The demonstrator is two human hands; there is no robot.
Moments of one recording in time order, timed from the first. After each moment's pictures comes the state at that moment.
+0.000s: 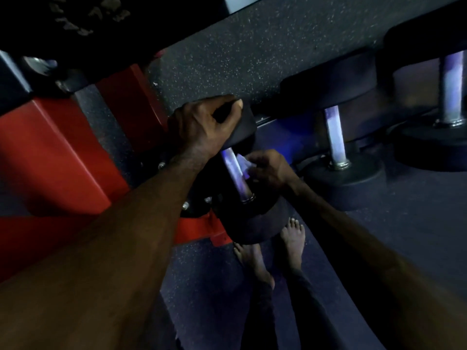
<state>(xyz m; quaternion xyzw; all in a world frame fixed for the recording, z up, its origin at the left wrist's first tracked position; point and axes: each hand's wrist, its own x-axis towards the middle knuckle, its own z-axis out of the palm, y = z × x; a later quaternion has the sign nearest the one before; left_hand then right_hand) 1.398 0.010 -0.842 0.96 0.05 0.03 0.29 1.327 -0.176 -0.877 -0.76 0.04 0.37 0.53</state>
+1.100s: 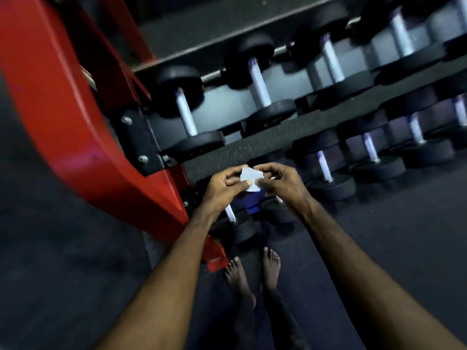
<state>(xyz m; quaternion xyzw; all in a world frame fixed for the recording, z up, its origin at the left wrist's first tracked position) 1.307 -0.054 -0.512 0.72 0.13 -0.24 0.64 1.317 -0.250 -0.498 -0.73 0.12 0.23 0.63</state>
